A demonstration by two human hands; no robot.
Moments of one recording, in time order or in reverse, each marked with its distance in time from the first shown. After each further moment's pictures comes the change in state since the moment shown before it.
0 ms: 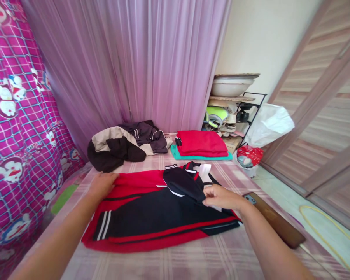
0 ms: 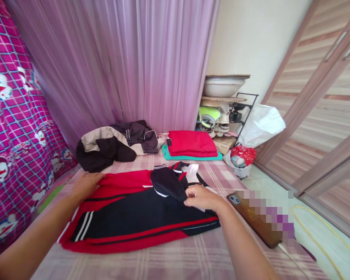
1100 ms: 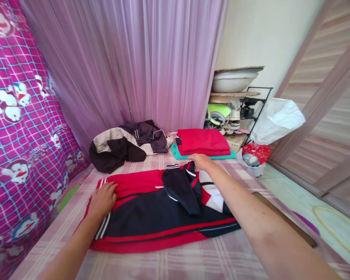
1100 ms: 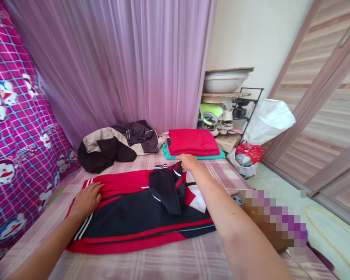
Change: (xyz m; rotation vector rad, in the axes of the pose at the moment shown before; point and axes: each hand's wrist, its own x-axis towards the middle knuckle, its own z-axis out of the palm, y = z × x) left_hand -0.037 0.020 0.064 -0.001 0.247 -0.162; right_hand 0.138 0.006 -0.052 -0.727 0.327 -0.046
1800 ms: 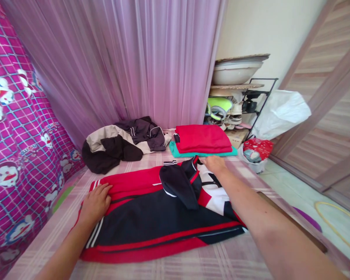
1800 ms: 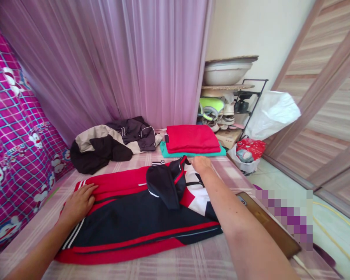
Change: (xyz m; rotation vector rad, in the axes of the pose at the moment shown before) left_hand 0.000 -0.010 0.012 -0.009 0.048 0.041; right_hand -0.015 0.048 0.018 -0.166 -0.063 0.382
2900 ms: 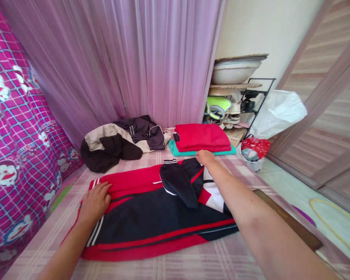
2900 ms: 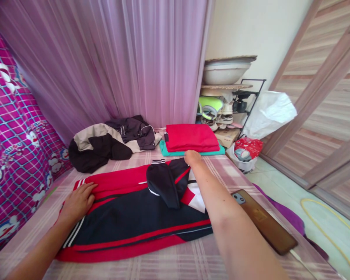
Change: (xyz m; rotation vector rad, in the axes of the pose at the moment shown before) left_hand 0.001 0.006 -0.006 -0.021 -0.010 -0.043; right_hand 0.030 -0.024 0.006 0.318 0.033 -0.024
